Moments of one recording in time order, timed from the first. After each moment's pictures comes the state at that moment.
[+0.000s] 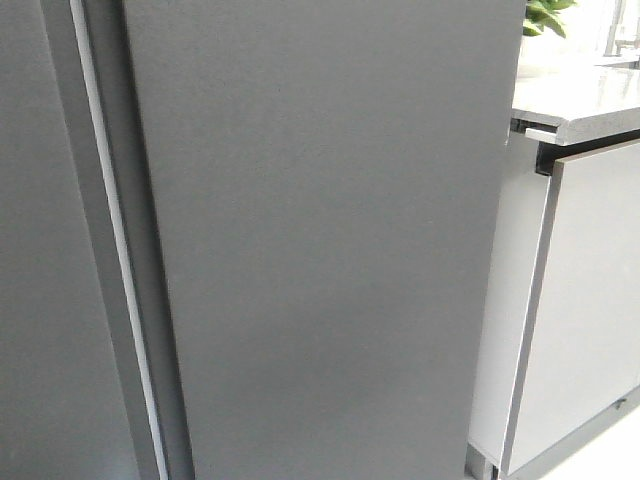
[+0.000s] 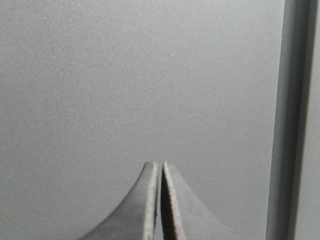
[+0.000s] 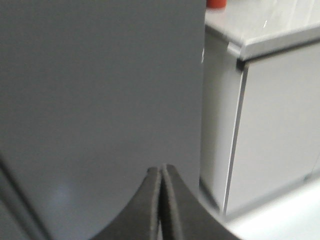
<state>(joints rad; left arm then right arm) 0.11 -0.01 0.00 -0.03 -0.13 -0.02 0.03 0.29 -0.29 0.35 0.30 -0.31</state>
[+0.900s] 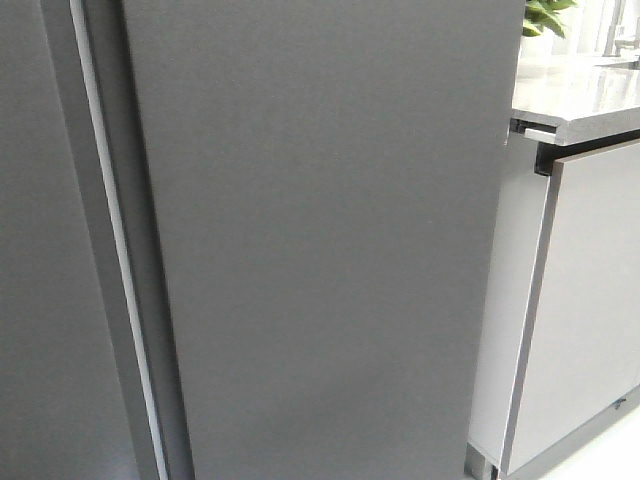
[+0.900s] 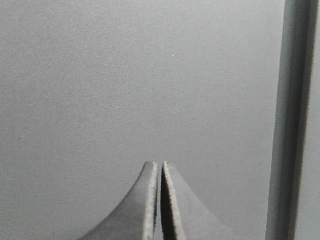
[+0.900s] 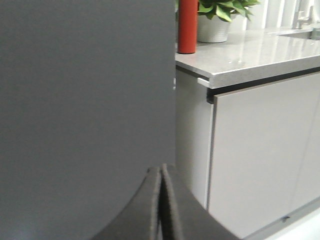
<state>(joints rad) 0.11 -0.01 0.00 -0.03 -0.13 -0.02 0.03 -0.01 0.02 0.14 0.09 -0.13</state>
